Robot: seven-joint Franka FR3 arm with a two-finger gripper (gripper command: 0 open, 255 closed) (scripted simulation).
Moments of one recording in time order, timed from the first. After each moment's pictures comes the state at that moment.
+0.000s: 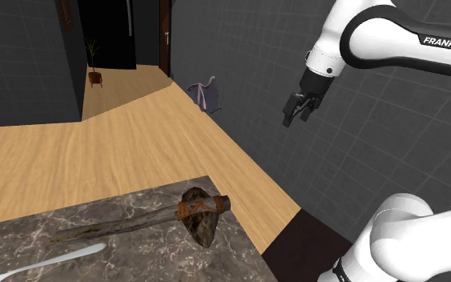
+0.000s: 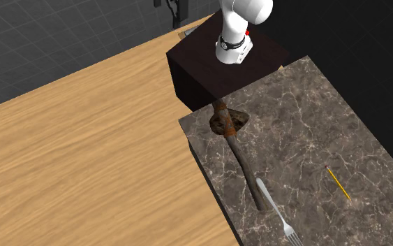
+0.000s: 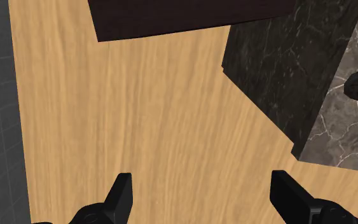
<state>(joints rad) -0.02 -0.76 -0.01 -2.31 -0.07 1.70 0.10</state>
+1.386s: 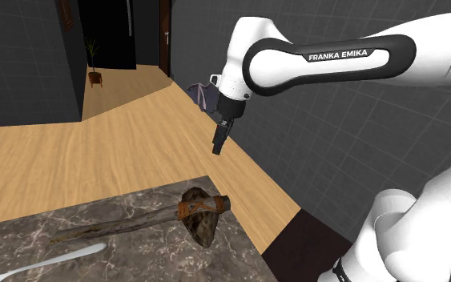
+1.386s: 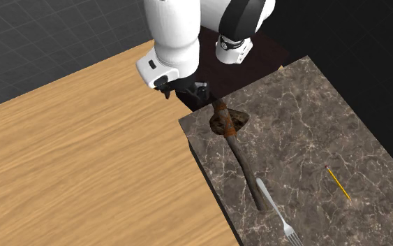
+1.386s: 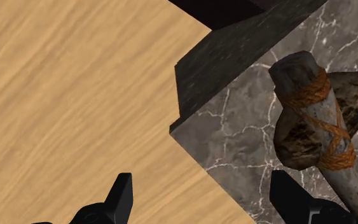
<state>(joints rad) 0.24 -0.26 0.07 -2.14 0.05 1.96 -0.27</state>
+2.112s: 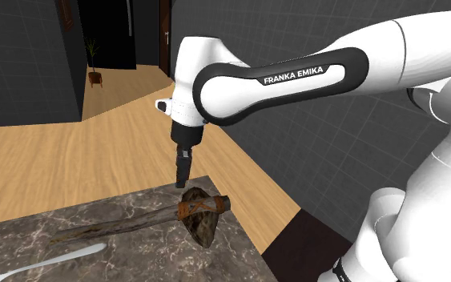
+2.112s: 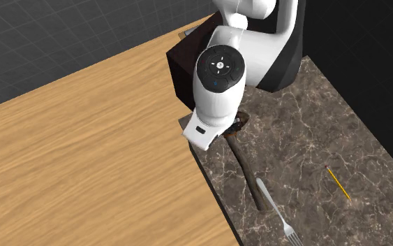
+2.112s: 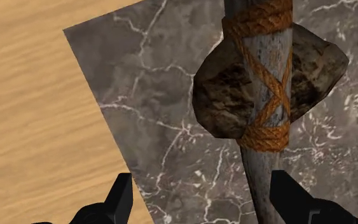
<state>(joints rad) 0.36 -0.02 0.17 -2.00 0.09 2.03 -0.46</state>
